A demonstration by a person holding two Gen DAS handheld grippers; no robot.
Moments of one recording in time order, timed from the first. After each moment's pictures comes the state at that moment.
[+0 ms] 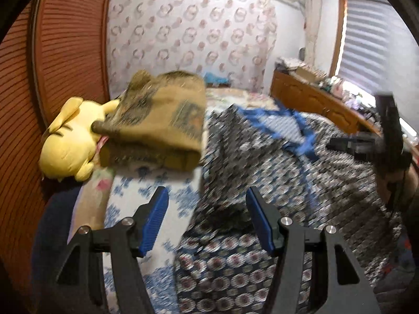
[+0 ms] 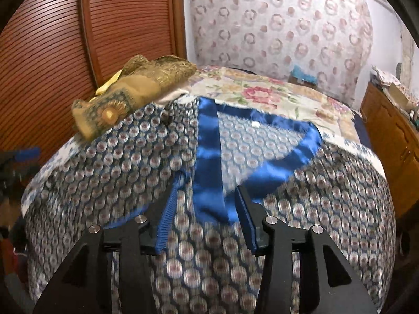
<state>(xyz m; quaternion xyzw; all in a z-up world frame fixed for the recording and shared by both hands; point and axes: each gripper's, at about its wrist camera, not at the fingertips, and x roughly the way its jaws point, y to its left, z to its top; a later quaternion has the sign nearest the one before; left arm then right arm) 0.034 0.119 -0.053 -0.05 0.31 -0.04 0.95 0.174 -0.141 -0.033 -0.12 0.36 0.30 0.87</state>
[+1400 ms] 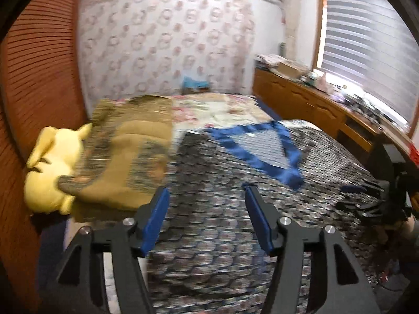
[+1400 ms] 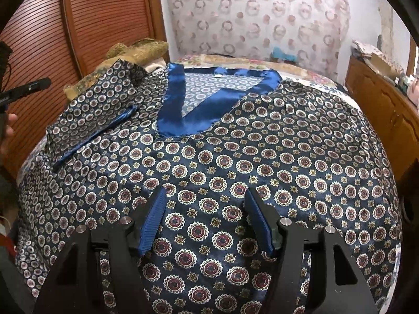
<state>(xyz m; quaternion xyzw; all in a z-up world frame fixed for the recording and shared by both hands) 0.102 0.081 -0.021 -0.02 0.31 -0.10 0.94 0.137 -0.211 -0.073 -0.08 0.39 0.26 0.88</state>
